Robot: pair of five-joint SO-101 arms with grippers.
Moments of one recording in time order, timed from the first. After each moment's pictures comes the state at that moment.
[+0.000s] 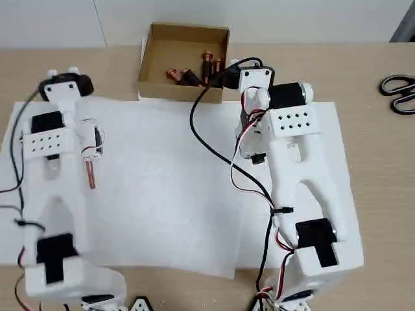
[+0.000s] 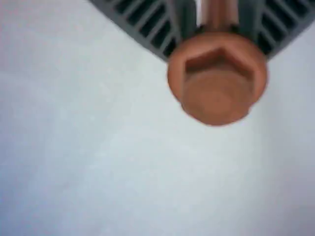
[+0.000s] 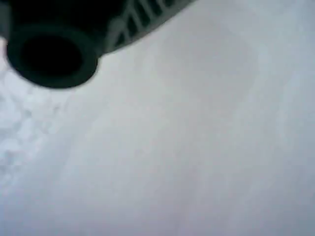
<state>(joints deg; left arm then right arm) -17.7 4.4 9.7 77.0 0.7 -13.5 6.7 -14.1 97.2 3.6</state>
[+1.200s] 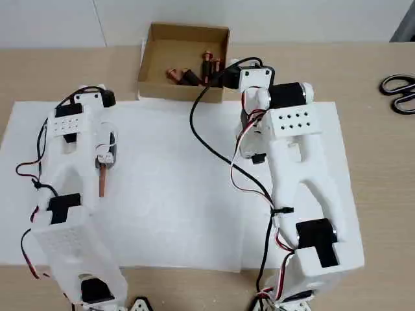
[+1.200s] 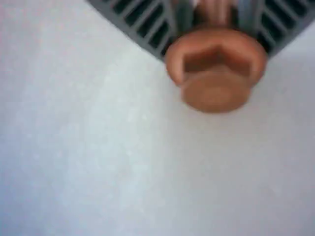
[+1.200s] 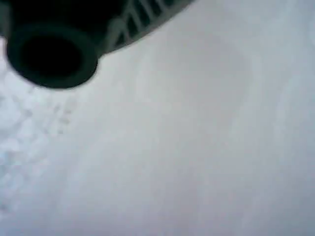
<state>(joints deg) -15.5 27.2 -4.4 80.2 -2.2 -13.5 6.7 -14.1 97.2 3.8</state>
